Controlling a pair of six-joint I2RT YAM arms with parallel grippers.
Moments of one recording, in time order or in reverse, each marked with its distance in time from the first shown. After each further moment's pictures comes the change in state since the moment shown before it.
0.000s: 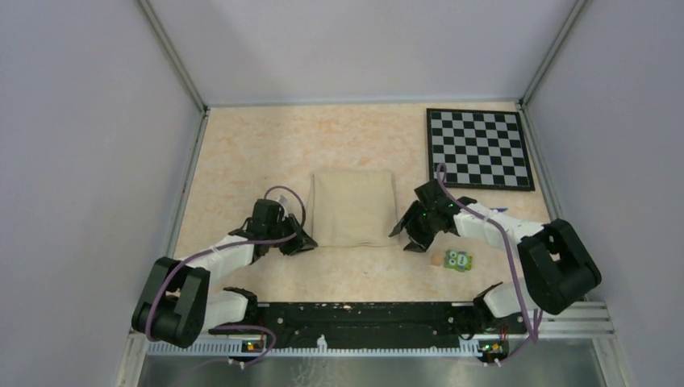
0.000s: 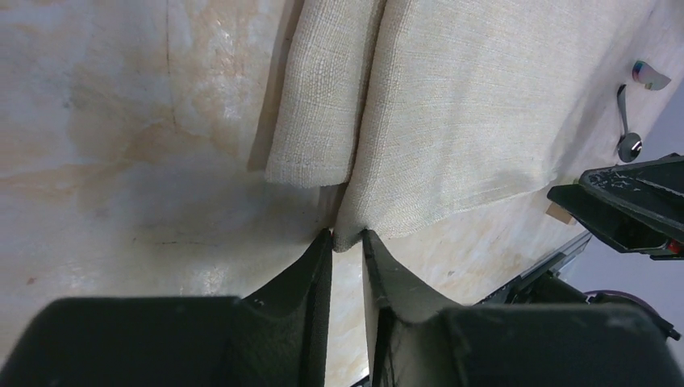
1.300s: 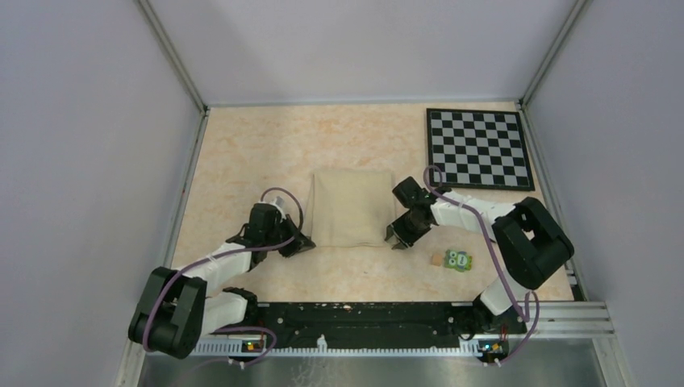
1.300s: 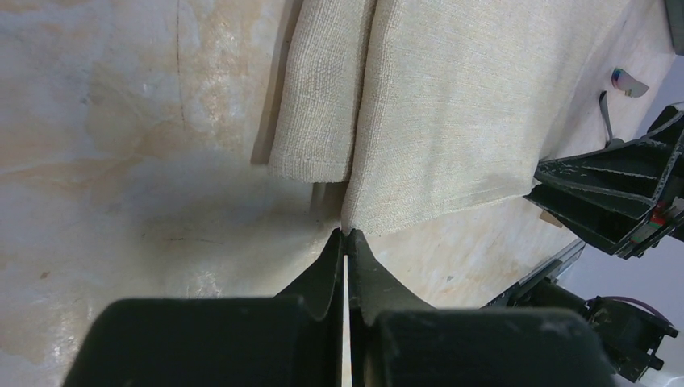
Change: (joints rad) left arm 0.010 -0.056 -0.060 0.073 -0.014 -0.010; right arm 0.124 0.215 0.177 -0.177 0.130 0.342
